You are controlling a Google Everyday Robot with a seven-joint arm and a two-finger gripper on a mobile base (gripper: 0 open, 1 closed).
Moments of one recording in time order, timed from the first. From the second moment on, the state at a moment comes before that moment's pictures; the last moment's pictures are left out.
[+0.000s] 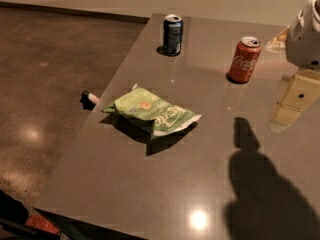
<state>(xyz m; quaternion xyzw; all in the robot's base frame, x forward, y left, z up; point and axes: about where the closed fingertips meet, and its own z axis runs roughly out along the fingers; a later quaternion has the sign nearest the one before) 0.438 -0.217 0.976 -0.60 0.78 -0.03 0.16</state>
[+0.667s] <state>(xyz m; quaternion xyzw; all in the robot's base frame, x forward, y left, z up) 0.449 -0.204 0.971 -0.60 0.78 -0.01 0.17</state>
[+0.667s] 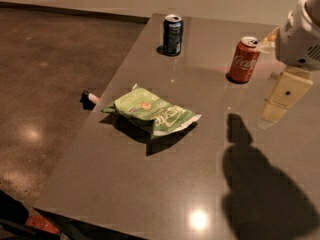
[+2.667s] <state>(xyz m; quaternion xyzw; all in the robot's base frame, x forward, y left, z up) 0.474 -0.019 0.860 -0.61 0.75 0.15 0.21</state>
